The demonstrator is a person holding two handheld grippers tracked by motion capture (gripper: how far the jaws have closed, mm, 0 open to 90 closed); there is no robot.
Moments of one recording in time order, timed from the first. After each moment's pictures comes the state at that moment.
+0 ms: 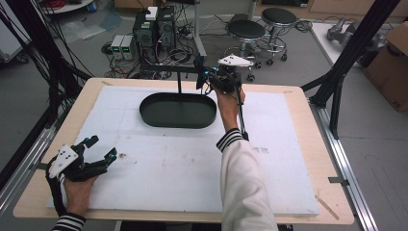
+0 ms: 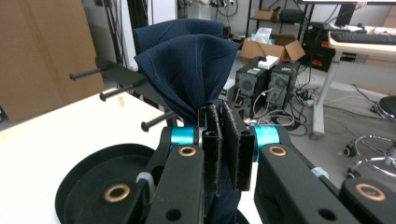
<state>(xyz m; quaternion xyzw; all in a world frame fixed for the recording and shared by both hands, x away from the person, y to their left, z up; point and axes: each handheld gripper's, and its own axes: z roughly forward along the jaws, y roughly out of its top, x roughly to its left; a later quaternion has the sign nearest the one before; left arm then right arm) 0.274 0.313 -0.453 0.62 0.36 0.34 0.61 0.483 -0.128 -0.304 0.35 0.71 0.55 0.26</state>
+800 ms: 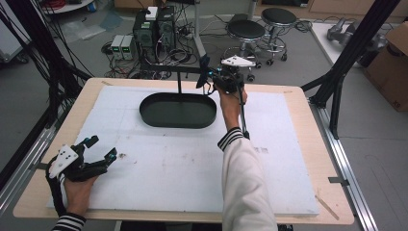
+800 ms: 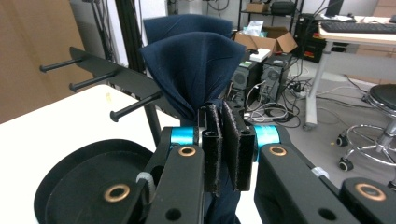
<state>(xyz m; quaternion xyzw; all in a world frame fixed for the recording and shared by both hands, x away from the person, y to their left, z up) 0.274 0.313 -0.453 0.62 0.36 0.34 0.61 0.493 -0.139 -0.313 0.37 0.71 0.54 0.27</state>
